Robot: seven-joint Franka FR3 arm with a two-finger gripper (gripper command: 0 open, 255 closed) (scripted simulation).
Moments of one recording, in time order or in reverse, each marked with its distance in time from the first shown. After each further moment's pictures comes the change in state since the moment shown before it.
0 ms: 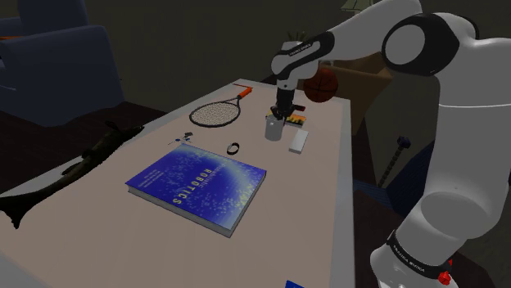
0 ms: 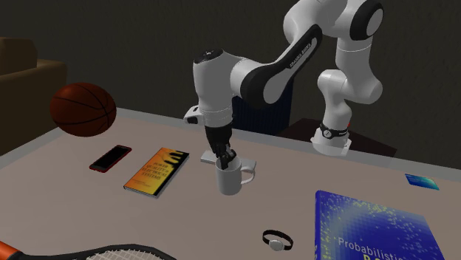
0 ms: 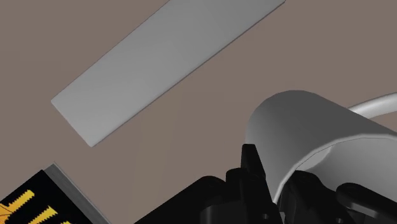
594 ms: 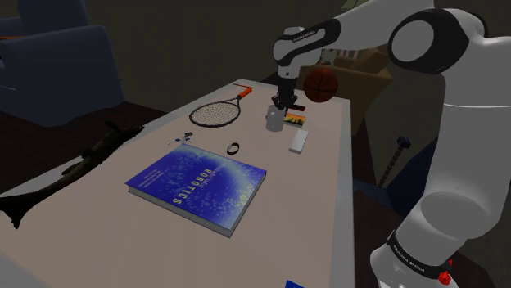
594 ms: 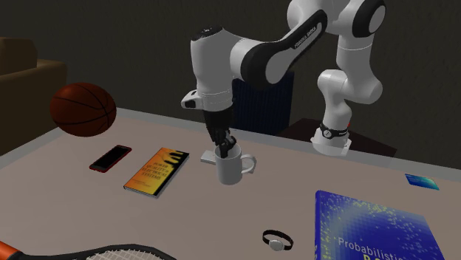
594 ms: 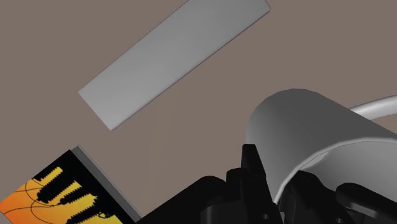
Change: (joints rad) arm 0.001 -0.037 -0.003 0.070 -0.008 -0.106 0.009
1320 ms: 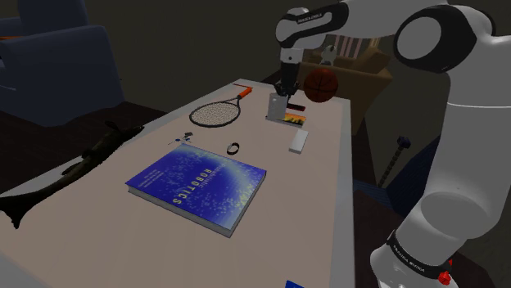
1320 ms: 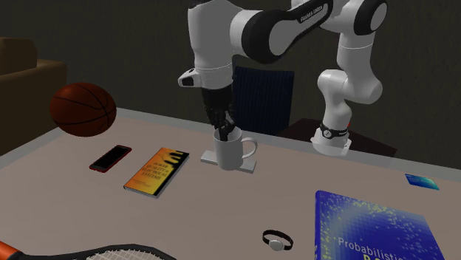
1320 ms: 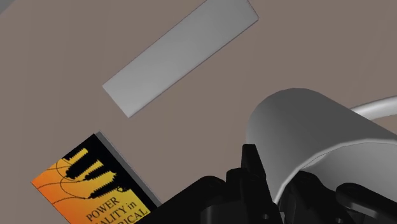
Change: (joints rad) arm -0.001 -0.030 -0.003 0.108 -0.007 -0.136 0.007
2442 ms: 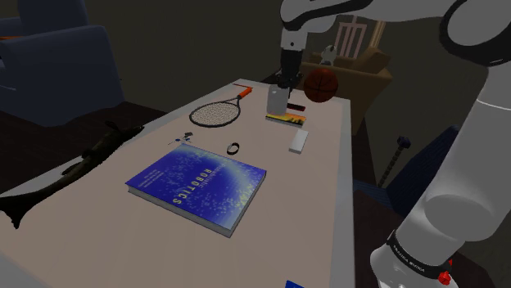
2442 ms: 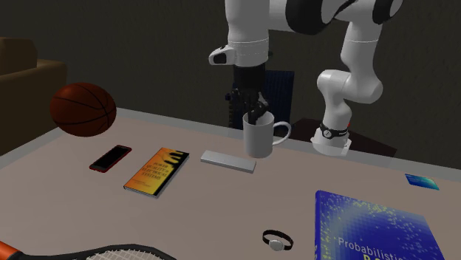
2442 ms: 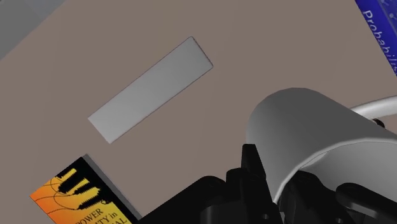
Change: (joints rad) arm 0.068 -0.205 0.034 -0.136 -0.026 -0.063 0.105
